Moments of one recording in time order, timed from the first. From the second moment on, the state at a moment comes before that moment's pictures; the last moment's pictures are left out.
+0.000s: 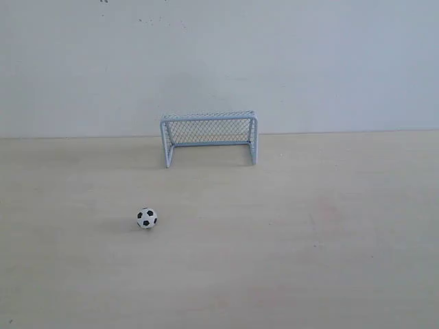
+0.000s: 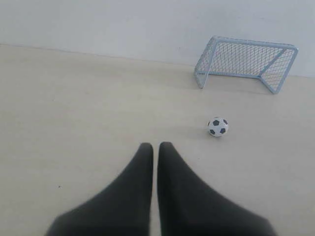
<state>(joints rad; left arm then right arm) 0.05 0.00 0.00 -0.02 0.31 -0.13 0.09 0.00 0.00 0.04 0.35 -0.08</state>
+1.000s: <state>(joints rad) 0.05 0.00 -0.02 -0.04 0.32 -0.07 0.09 0.00 0.00 0.04 0.35 -0.08</state>
